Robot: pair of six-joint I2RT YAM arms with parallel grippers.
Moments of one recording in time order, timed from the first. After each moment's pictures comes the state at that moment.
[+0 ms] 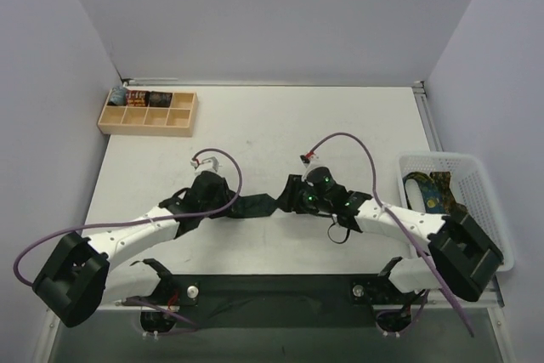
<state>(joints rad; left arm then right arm) -0.66 1.17 0.47 -0.08 -0.14 -0.81 0.78 1.36 0.57 0.16 -0.09 0.74</state>
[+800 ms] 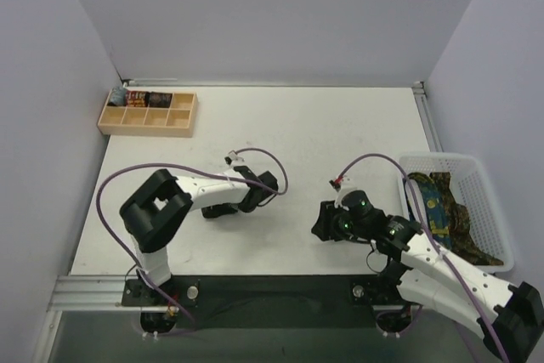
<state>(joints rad) -0.88 1.77 1.07 -1.00 -0.84 -0.93 0.75 0.78 0.42 -0.41 -0.04 0.54</state>
